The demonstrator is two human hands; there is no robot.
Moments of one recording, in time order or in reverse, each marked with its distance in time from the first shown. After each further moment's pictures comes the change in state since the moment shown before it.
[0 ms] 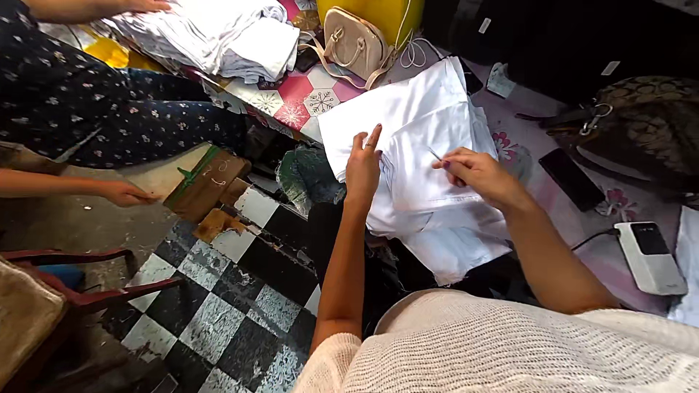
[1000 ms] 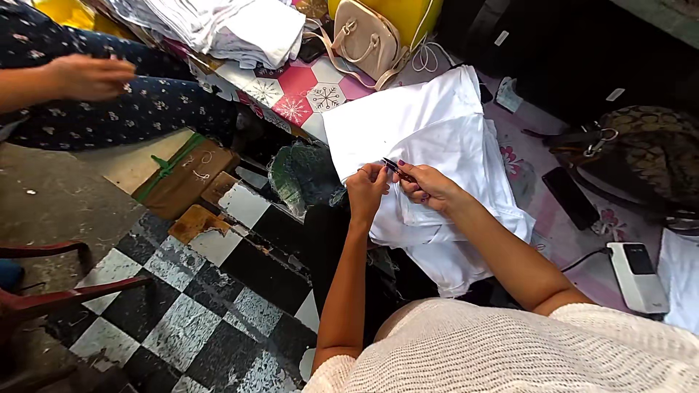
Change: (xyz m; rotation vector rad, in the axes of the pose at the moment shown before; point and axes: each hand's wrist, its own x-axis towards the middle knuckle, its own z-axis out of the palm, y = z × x) left_hand -0.031 -0.026 0.023 -0.596 0.150 -0.202; right_hand 0.077 0.001 0.089 0.661 -0.309 0.489
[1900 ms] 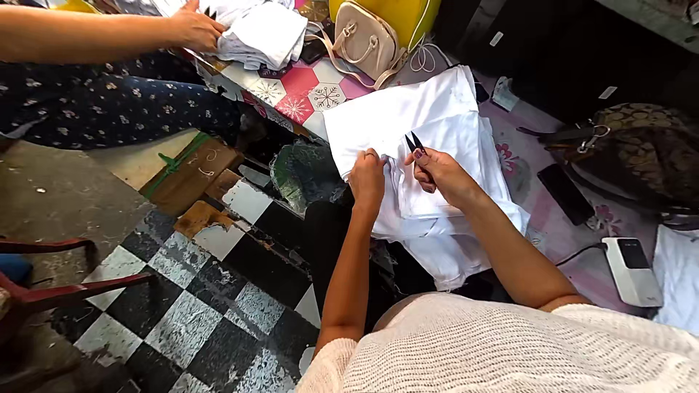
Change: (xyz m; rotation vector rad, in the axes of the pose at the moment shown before) left_hand -0.001 0.023 -0.002 0.625 -0.100 0.080; right_hand -0.045 -0.006 -0.006 -0.251 0.061 -0.435
